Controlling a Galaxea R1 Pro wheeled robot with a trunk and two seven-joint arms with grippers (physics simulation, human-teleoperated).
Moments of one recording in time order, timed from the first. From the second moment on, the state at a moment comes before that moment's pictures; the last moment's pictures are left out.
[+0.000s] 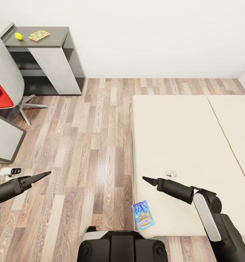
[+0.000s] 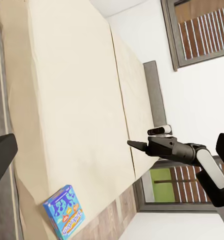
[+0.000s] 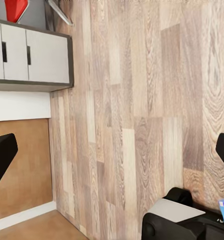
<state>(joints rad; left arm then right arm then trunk) -0.42 0.32 0.58 -1.41 0.17 0.96 -1.57 -0.38 -0.10 -0.04 -1.55 -0.57 0.91 0.50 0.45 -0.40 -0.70</state>
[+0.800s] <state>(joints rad) -0.42 0.32 0.59 -1.41 0.17 0.96 -1.57 -0.38 -0.10 -0.04 -1.55 -0.57 0.91 0.50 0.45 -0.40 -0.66</state>
